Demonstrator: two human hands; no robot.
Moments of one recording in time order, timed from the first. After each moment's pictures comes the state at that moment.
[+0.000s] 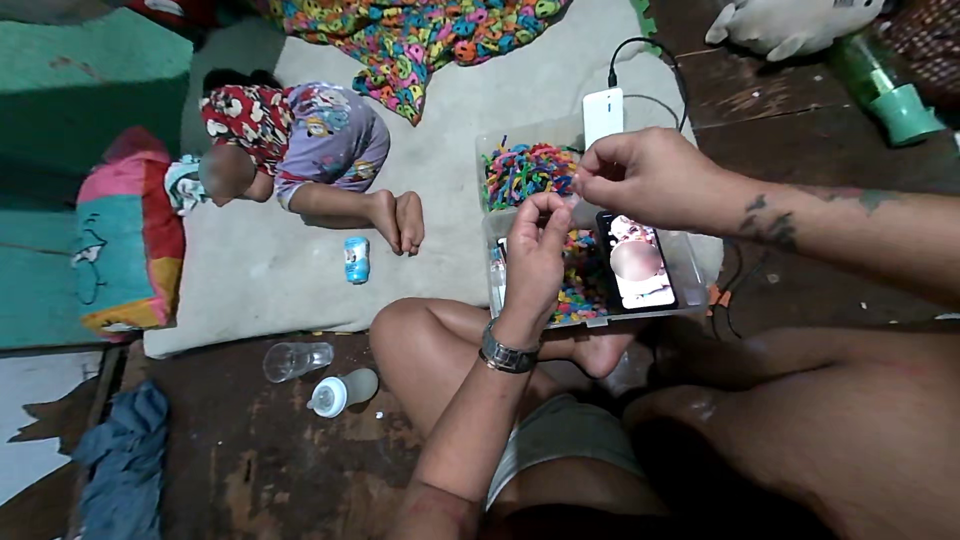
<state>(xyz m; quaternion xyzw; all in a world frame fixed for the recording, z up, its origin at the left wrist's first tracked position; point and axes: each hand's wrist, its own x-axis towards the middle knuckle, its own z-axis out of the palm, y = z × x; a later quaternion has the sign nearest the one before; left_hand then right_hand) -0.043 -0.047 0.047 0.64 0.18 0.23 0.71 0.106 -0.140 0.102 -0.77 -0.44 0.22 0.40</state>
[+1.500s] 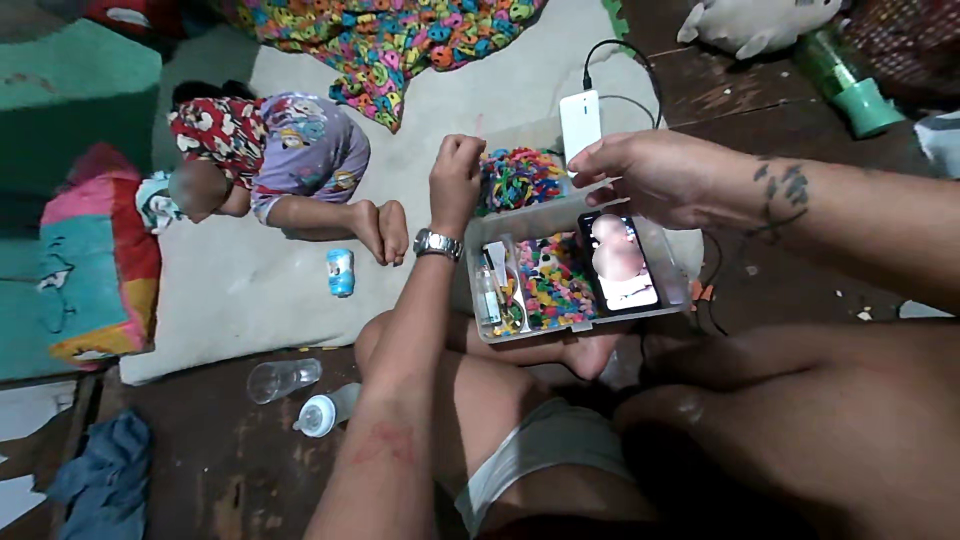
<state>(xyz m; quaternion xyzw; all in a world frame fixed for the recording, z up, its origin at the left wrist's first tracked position) 0.035 0.099 0.009 0.94 0.11 0.27 0.17 0.120 -0.142 0.112 -0.72 -0.09 0.46 0.51</state>
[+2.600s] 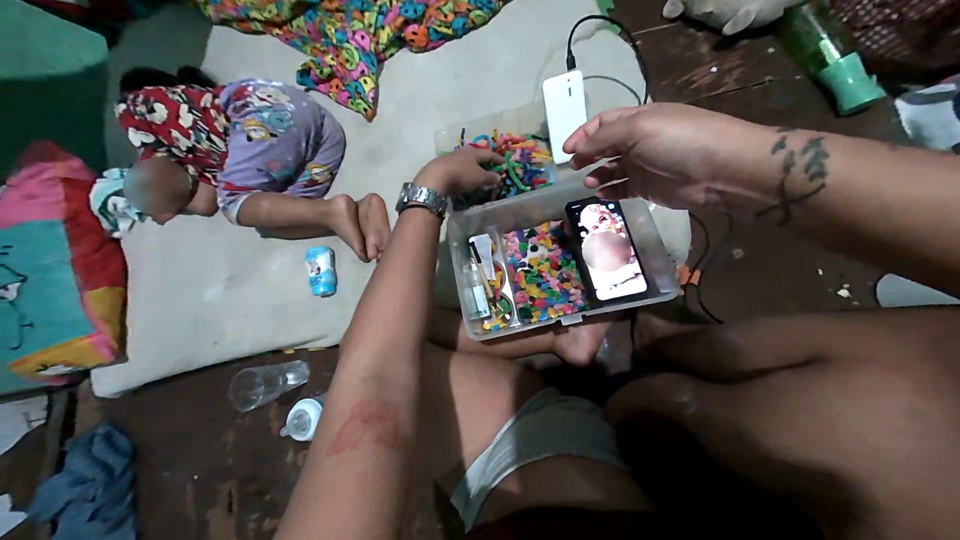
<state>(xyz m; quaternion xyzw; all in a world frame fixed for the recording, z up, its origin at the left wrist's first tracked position) 0.087 0.113 0.018 0.92 0.12 -0.26 0.25 0.131 -0.150 0.110 -0.70 -0.09 0.47 0.53</state>
